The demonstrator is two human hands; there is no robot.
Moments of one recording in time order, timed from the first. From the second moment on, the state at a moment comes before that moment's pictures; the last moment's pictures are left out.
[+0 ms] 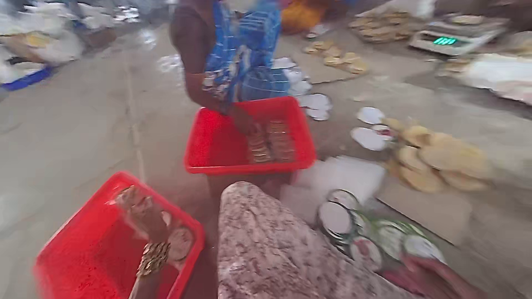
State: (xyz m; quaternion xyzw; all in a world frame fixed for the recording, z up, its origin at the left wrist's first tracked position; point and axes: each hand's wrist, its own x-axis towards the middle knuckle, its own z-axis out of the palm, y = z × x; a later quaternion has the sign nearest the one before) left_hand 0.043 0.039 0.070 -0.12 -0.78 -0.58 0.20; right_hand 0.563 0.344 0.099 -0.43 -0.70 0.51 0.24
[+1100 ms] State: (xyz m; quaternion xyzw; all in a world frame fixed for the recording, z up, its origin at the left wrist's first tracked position) left_hand 0.286 0.369 0.027 -0.51 -0.79 -0.04 -0.34; right_hand 0.509 0.415 0.042 -0.56 -0.56 0.53 0.29
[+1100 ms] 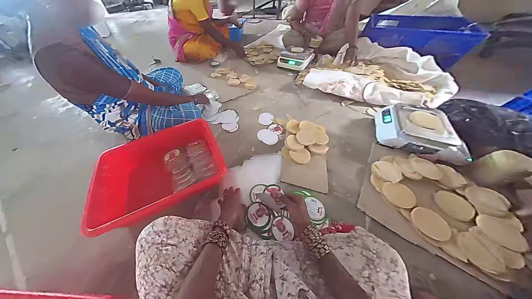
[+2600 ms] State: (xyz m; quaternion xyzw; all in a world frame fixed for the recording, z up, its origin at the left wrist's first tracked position) left_hand 0.338 0.351 0.031 -0.21 -0.59 -0.57 -0.53; right_hand 0.521 0.369 0.082 -0.41 -0.84 0.33 0.15
